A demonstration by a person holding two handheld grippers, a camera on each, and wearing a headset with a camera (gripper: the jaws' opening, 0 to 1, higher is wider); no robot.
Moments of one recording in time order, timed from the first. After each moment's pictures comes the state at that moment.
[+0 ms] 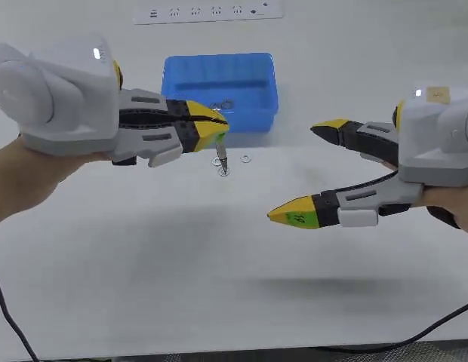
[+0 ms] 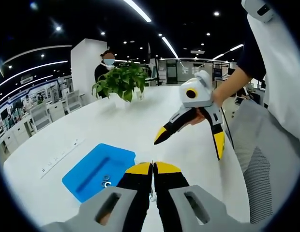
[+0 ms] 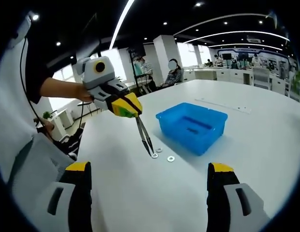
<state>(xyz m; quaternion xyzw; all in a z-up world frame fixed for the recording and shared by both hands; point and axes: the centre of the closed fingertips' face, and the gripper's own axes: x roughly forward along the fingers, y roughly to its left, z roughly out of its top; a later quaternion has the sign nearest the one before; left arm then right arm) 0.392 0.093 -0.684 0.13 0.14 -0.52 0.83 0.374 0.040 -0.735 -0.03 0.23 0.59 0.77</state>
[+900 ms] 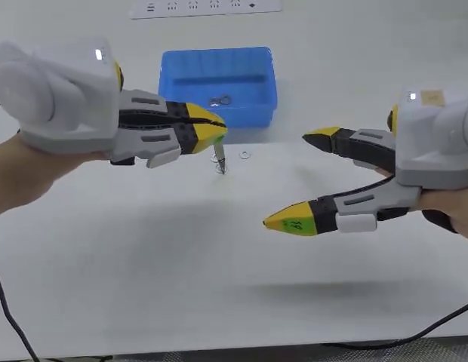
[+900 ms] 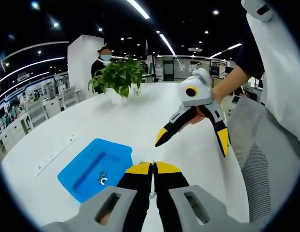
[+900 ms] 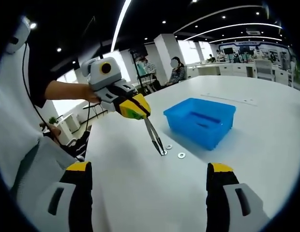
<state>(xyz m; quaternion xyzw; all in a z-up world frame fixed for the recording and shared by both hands) 0.390 0.096 -0.695 0.14 0.16 -0.53 0.82 0.359 0.049 -0.738 0.00 0.25 0.60 0.76</state>
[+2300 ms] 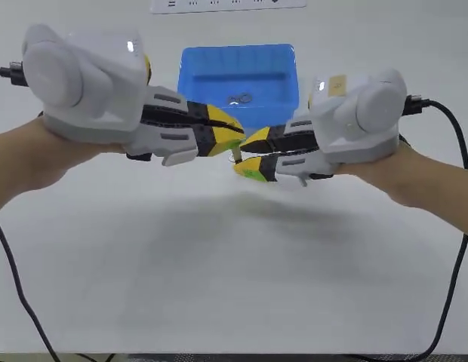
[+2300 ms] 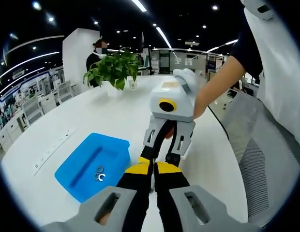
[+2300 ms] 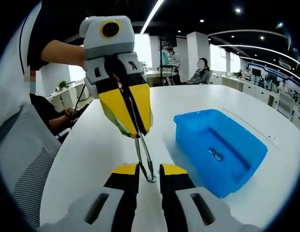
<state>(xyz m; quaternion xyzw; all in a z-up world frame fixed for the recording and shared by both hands) 0.390 0.094 -0.703 0.15 0.19 -0.55 0.80 0.391 0.123 -0.768 -0.14 0.19 0.67 0.70</state>
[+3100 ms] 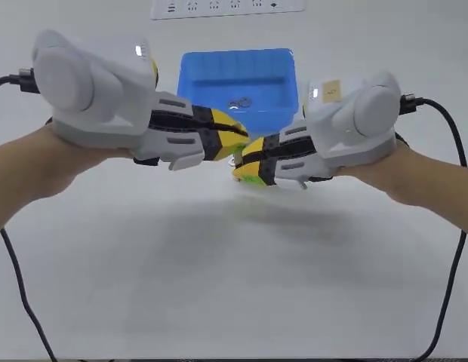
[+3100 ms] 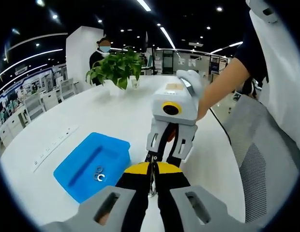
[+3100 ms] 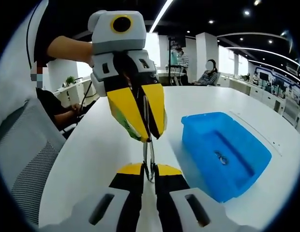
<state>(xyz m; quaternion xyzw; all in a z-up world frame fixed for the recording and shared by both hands) 0.394 0.088 -0.703 0.14 0.20 -0.53 0.81 0.385 0.124 -0.768 -0.16 0.18 0.69 0.68</state>
